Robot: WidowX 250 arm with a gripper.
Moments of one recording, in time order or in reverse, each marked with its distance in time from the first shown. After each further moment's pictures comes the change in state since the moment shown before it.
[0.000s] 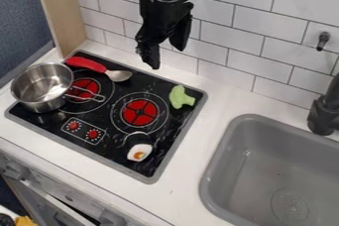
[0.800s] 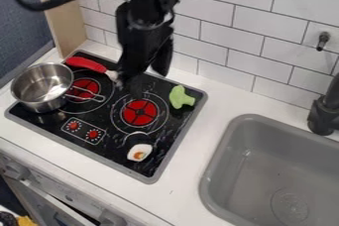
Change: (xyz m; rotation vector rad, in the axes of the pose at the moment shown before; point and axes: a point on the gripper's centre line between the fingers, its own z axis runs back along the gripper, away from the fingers) arm -0.026 0.064 0.007 0.066 0.024 0.118
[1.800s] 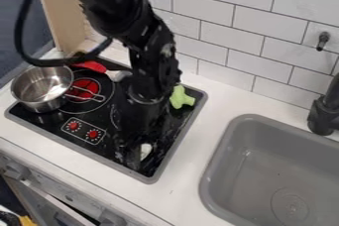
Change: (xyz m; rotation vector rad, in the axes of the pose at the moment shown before) arm -0.042 0.053 -0.058 0.144 0.049 0.056
